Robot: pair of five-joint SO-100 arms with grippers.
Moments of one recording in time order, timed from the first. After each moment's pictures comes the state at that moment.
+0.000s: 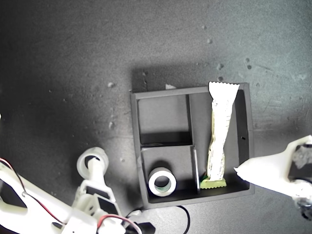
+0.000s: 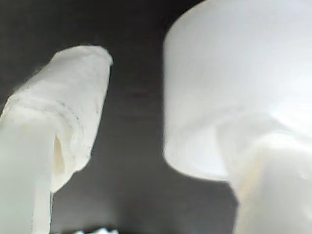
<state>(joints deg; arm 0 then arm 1) 31.4 44.9 41.0 104.2 -102.4 -9.9 57.1 -0.3 102.9 47.5</state>
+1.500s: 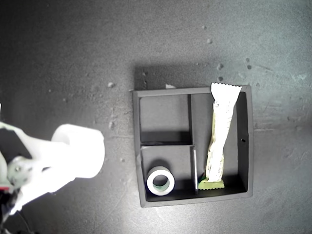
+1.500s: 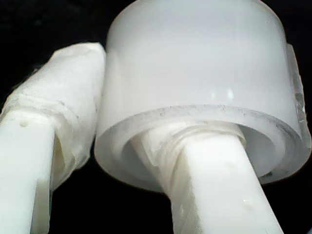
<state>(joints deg) 10.0 103.0 54.1 100.3 -67.8 -11.6 126.9 77.3 99.2 88.8</state>
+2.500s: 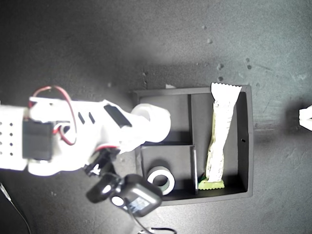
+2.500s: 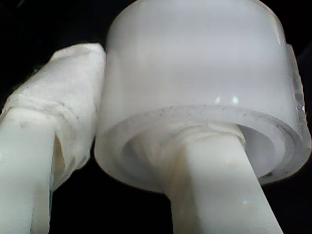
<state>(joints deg) 5.5 86.7 90.4 47.1 -58.2 -2.0 191.2 177.6 63.3 77.4</state>
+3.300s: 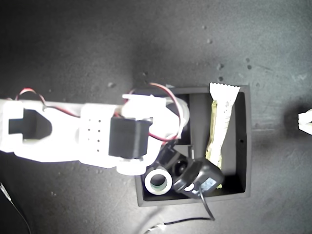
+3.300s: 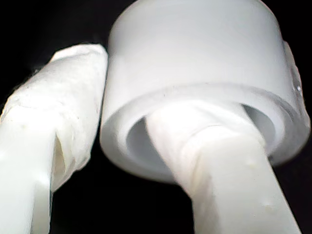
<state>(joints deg) 4.6 27.3 -1.4 104.0 -64.0 -4.7 191.2 178.3 63.6 78.5</state>
